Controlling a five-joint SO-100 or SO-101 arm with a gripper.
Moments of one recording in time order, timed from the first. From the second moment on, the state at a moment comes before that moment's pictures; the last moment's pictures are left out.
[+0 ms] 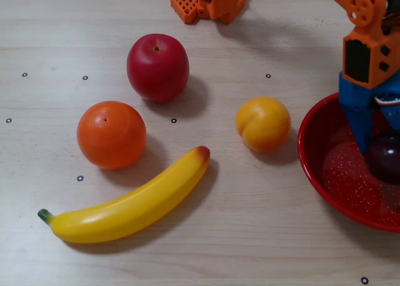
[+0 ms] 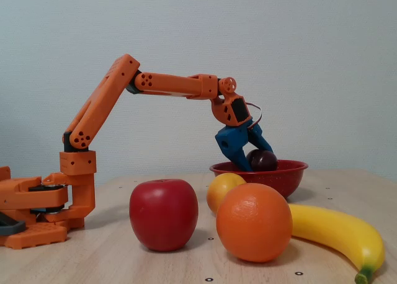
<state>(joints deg) -32.5 54.2 50.4 63.5 -3.3</state>
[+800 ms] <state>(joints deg) -32.5 52.2 50.3 66.4 -9.9</state>
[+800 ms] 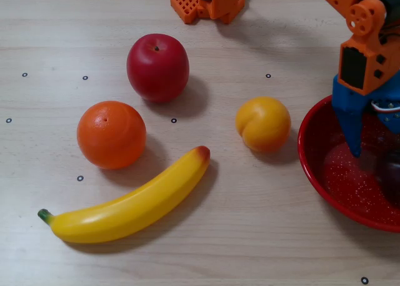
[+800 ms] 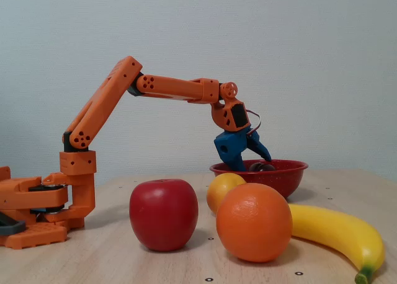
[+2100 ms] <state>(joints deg) -26.1 78.9 59.0 72.1 -9.9</state>
